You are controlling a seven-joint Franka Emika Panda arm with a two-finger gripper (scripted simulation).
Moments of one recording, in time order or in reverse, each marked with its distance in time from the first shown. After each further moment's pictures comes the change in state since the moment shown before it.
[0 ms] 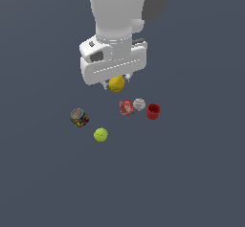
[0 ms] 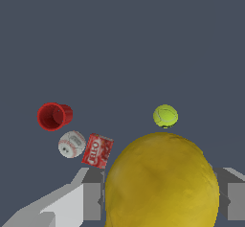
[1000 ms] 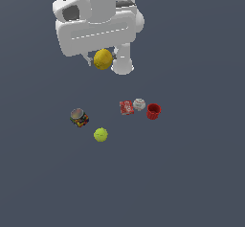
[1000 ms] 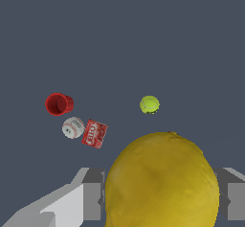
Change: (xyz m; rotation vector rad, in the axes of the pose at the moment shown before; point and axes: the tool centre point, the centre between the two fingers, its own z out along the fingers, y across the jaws) arm -0.032 0.027 -0.079 -0.002 -0.002 0.001
